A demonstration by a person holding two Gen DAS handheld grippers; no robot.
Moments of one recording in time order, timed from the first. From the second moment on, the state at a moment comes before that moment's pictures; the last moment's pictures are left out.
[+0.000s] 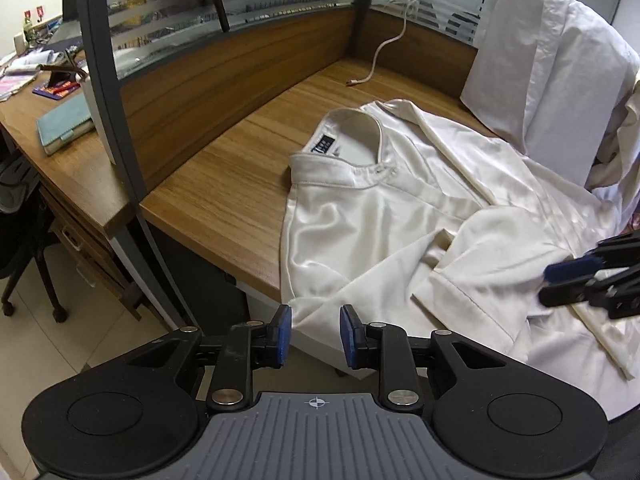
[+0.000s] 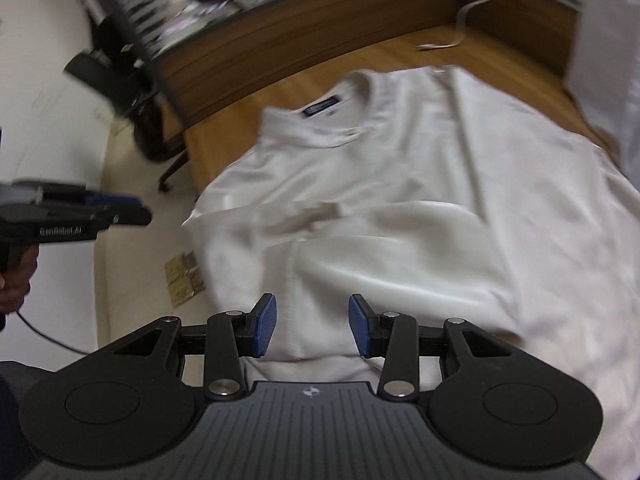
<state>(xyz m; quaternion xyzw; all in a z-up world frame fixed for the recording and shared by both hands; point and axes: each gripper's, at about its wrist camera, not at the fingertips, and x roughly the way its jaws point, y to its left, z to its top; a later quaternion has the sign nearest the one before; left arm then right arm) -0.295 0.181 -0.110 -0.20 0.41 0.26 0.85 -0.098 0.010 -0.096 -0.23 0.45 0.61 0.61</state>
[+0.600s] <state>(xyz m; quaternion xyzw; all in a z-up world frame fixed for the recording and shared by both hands) -0.311 0.183 -0.112 -0.24 0.40 0.31 0.83 -0.151 0.057 -0.146 -0.35 0.39 0.62 0.58</state>
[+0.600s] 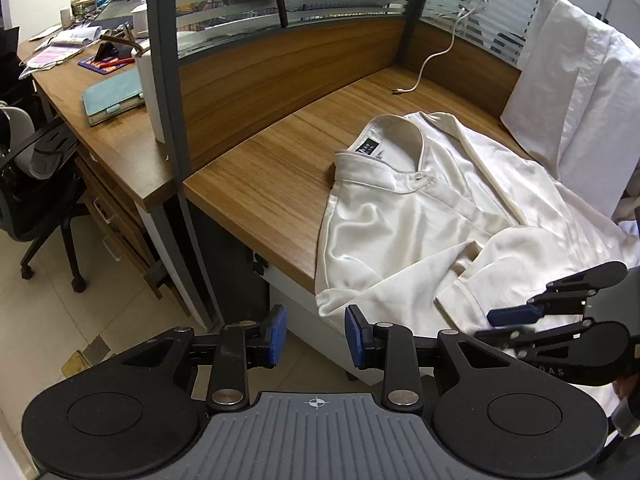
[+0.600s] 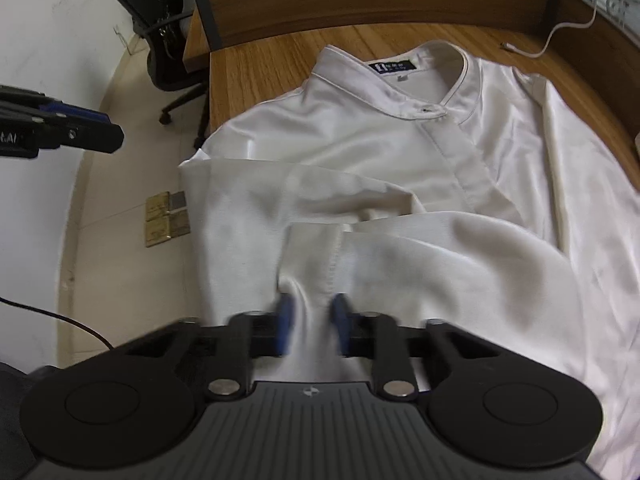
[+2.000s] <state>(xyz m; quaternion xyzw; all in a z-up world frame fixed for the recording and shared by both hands) -0.189 0.166 -0.145 -0.23 0.45 0.20 0.84 0.138 -0.073 -0.009 -0.12 0.35 0.38 0.85</state>
